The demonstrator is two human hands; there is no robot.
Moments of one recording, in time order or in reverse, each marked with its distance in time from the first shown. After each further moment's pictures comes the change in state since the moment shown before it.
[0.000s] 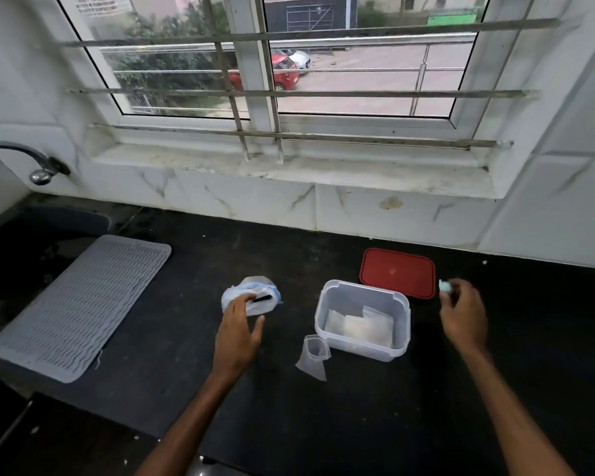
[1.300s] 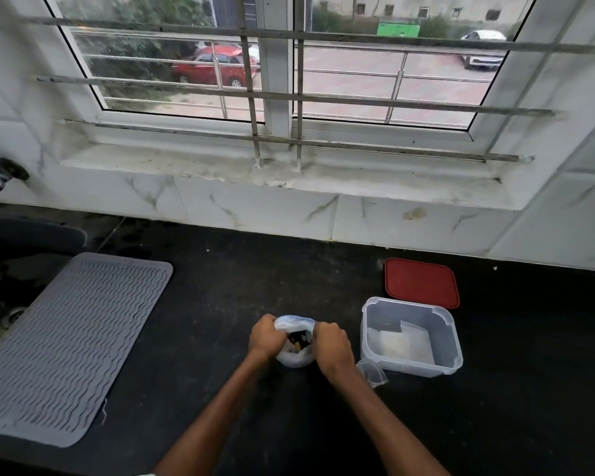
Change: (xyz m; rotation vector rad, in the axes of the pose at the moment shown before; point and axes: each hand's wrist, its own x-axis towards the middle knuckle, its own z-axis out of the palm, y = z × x) left_hand 0.096 -0.070 0.020 -0.096 -0.473 -0.375; right_hand -0.151 -0.208 0.192 -0.446 -0.534 -0.112
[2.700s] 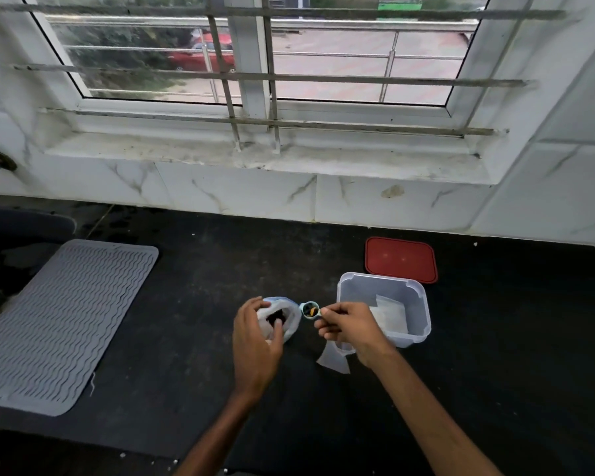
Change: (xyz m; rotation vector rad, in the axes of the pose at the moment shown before) left_hand -0.119 0.016 0.028 -0.138 0.495 0.488; right_hand -0.058 0.063 -0.088 1.105 -0.249 0.249
